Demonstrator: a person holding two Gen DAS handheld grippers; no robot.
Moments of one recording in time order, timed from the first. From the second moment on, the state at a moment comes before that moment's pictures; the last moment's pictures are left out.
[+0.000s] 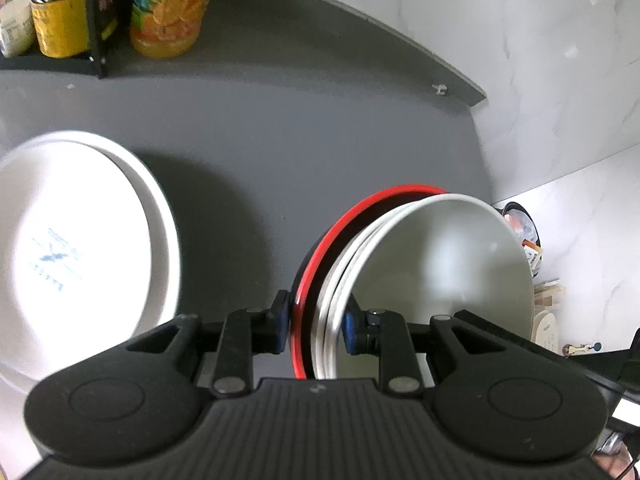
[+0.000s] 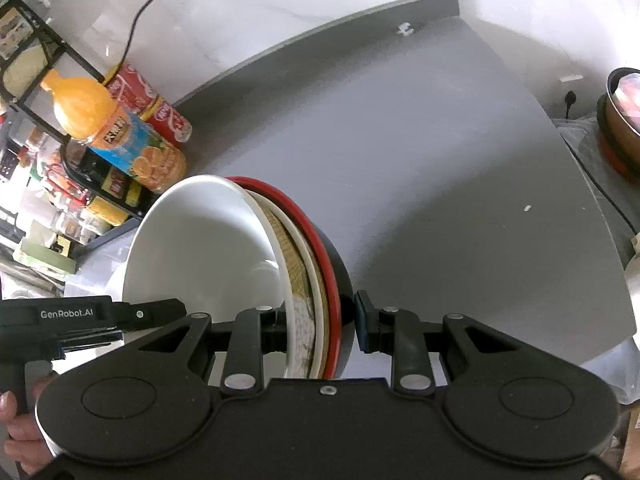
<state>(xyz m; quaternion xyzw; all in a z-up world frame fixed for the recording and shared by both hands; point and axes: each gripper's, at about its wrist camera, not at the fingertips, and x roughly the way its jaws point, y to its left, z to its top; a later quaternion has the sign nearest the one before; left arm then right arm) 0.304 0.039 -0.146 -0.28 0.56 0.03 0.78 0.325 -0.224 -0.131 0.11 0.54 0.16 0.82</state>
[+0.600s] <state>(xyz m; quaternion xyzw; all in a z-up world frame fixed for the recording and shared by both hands) 0.266 0.143 -0.115 -0.28 0.54 0.04 0.79 0.296 -0.117 -0.116 0.12 0.53 0.18 0.82</state>
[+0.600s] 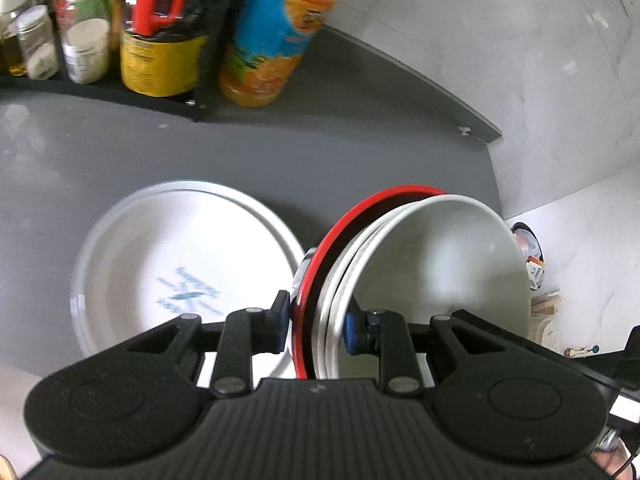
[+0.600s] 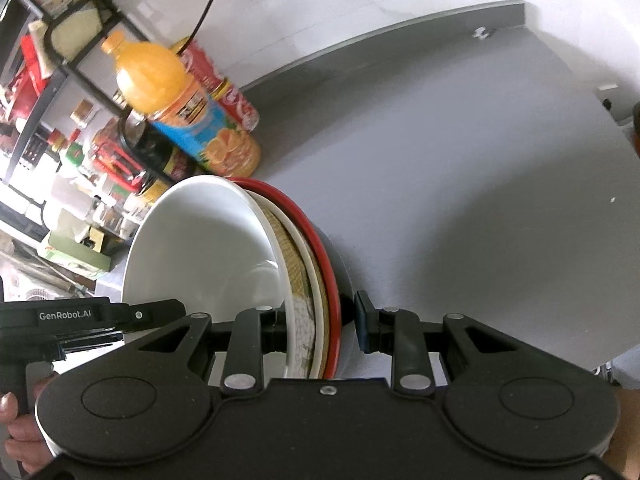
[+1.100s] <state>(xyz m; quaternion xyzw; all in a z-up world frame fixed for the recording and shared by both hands) 0.241 0.209 -0.119 -0.29 0.55 0.05 0.79 0.277 -0.052 -0.126 0.12 0.54 0.18 0.81</state>
